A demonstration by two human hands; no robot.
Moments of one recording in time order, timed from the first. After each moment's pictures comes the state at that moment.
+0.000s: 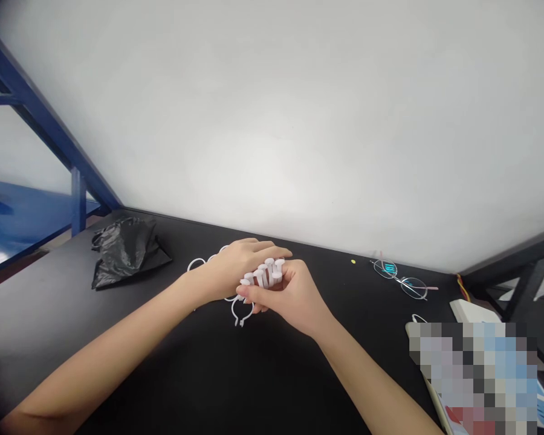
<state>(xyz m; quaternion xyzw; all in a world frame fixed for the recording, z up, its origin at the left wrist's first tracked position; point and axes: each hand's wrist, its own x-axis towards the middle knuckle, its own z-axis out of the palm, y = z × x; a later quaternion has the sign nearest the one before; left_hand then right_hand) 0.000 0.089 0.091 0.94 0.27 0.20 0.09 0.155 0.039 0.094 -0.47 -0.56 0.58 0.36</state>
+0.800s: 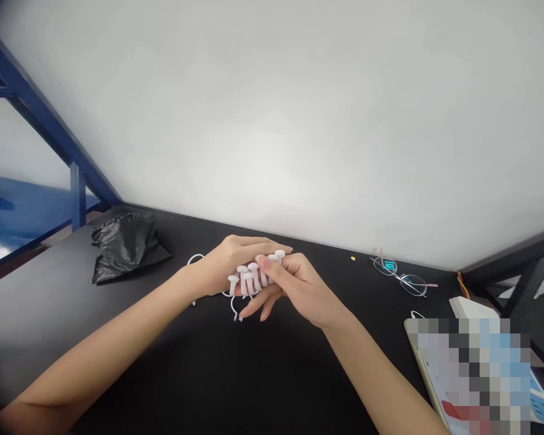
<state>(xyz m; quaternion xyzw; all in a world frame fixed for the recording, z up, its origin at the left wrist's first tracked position) -0.010 0.091 0.082 0.89 0.18 0.35 0.22 0.168 0.046 0.101 -0.31 -0.58 0.68 0.32</state>
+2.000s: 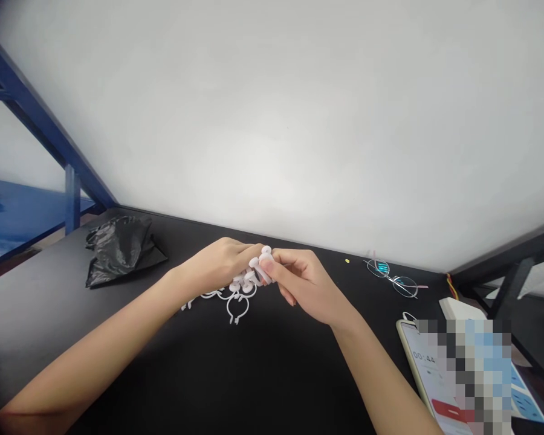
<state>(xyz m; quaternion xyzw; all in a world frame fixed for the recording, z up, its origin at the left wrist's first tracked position) -0.011 0.090 0.088 0.94 0.21 0.24 -0.08 0.184 0.046 0.121 -0.41 -0.68 0.51 0.33</state>
